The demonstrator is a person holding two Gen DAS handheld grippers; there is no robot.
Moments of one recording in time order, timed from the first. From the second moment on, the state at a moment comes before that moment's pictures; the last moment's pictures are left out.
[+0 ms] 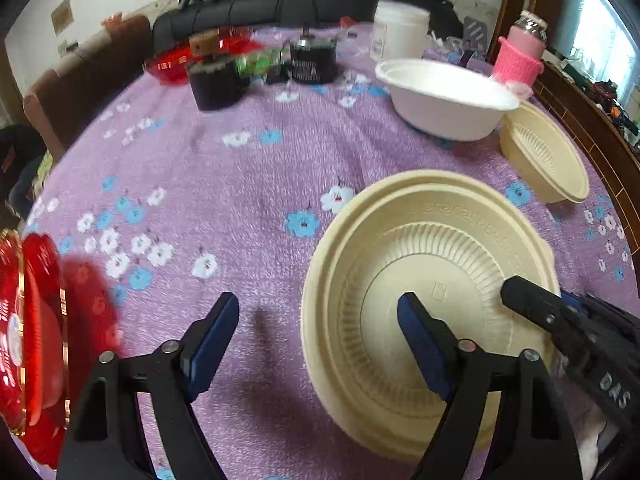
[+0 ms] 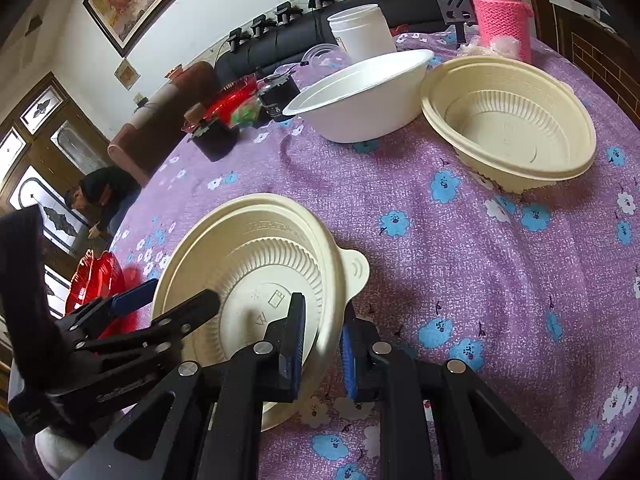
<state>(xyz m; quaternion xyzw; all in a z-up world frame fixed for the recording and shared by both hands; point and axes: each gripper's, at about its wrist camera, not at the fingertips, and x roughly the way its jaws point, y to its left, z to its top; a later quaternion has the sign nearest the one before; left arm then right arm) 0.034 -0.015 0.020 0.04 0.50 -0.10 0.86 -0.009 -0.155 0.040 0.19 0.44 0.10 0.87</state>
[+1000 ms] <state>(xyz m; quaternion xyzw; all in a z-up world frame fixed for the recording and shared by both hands) -0.046 0.156 0.123 -0.01 0.41 -0.01 0.91 -0.031 0.011 0.131 0.12 0.35 0.21 0.90</state>
